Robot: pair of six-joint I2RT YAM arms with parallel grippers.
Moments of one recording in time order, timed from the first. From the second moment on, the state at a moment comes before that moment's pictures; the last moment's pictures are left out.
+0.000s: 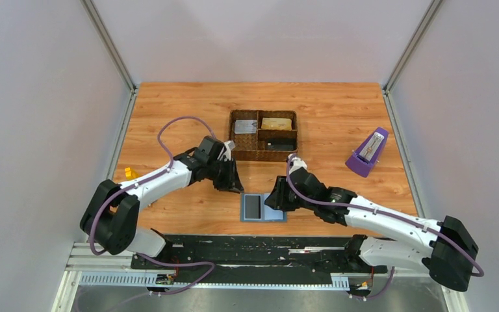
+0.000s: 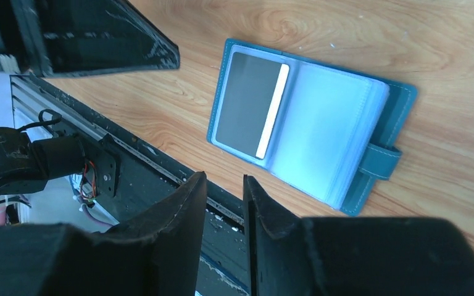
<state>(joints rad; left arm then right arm) -0.59 1.42 0.86 -0.41 0.41 -0.65 0.97 1.05 0.64 -0.28 0.05 0.88</state>
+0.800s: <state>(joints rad) -0.60 1.58 0.61 -0.01 0.57 -0.78 0.91 1.32 0.58 -0.02 -0.11 0.87</state>
